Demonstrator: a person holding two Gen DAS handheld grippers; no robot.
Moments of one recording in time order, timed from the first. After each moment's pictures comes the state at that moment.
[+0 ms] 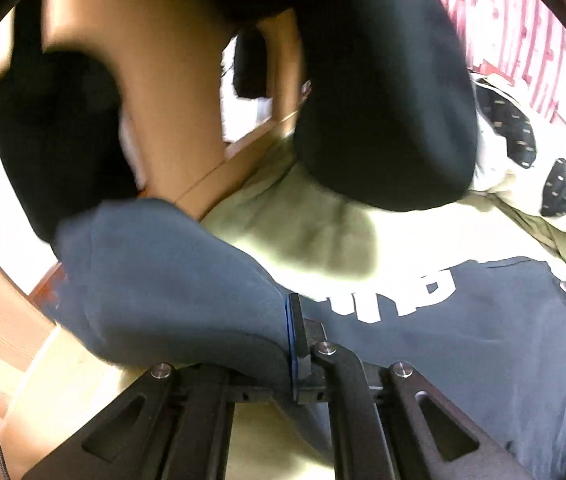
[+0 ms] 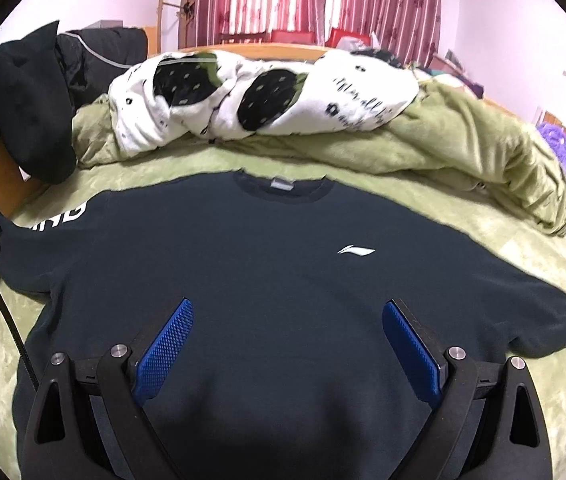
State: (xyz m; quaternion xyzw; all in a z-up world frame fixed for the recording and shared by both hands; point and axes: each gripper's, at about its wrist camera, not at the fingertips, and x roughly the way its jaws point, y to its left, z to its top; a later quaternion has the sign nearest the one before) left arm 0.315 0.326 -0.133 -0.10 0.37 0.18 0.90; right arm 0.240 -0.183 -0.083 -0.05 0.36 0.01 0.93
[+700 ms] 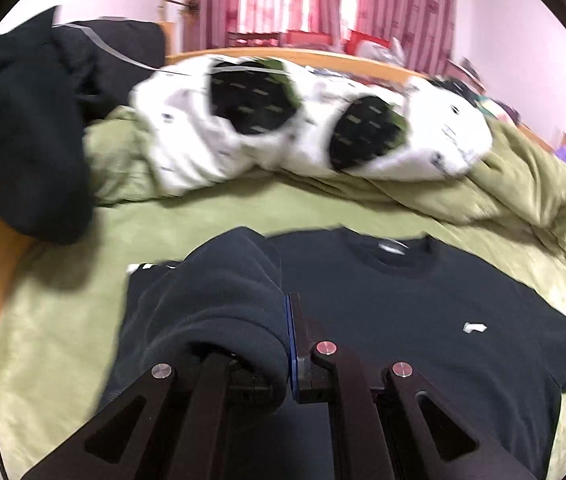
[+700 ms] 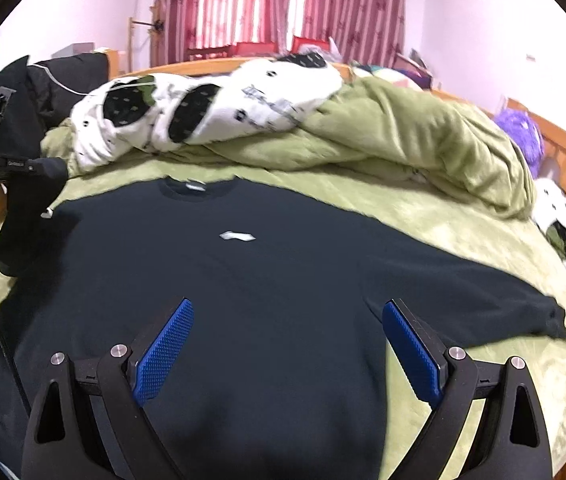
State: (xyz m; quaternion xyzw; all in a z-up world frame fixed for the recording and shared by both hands) left arm 0.363 -0.005 -0.084 -0.04 0.37 0.02 0.93; right arm 0.194 -0.343 -0.078 -0.02 0.35 -0.02 0.94
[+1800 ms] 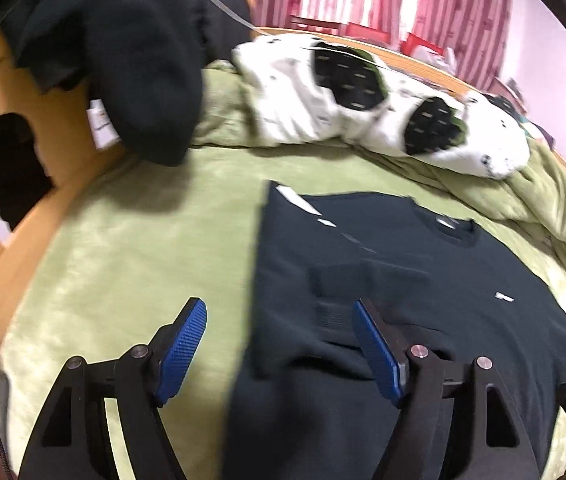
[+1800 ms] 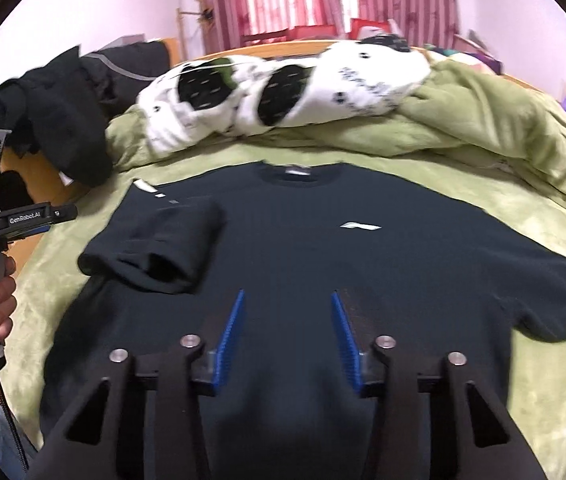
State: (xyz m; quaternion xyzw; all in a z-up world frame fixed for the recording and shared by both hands) left arm 0.261 0.121 -0.084 -0.10 0.40 0.11 0.91; right arm 0.214 -0.225 -0.084 0.00 0.38 0.10 0.92
